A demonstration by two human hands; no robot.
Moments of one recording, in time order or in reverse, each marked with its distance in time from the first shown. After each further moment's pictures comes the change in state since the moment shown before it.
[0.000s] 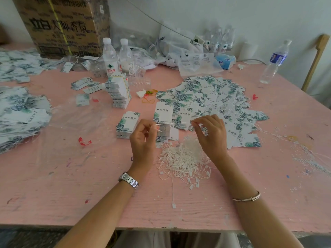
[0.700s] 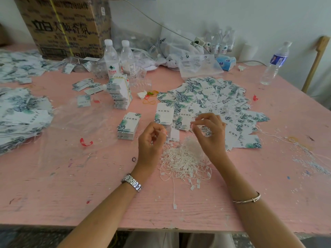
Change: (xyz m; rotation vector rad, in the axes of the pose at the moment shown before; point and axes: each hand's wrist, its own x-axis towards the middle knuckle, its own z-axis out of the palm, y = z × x) left_hand -0.005 0.001 0.005 0.037 -0.146 -0.047; right_hand -0.001 -0.014 -0.003 0.288 -0.024 0.241
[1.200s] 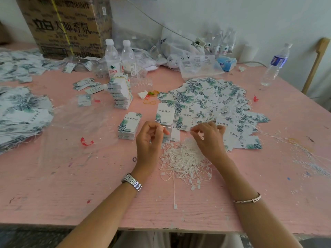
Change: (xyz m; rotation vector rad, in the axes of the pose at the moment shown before) left_hand 0.000 0.002 -0.002 -0.057 0.063 0.039; right_hand 0.000 0.018 0.003 -0.417 -0.269 0.031
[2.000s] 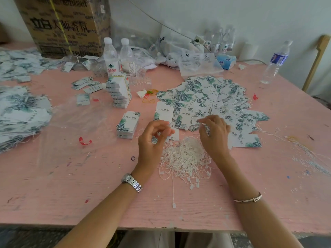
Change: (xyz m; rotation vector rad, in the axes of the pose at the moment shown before) left_hand -0.003 -0.006 0.003 0.065 -0.069 0.064; right_hand 0.001 -0.003 -0.008 0.052 0.099 0.167
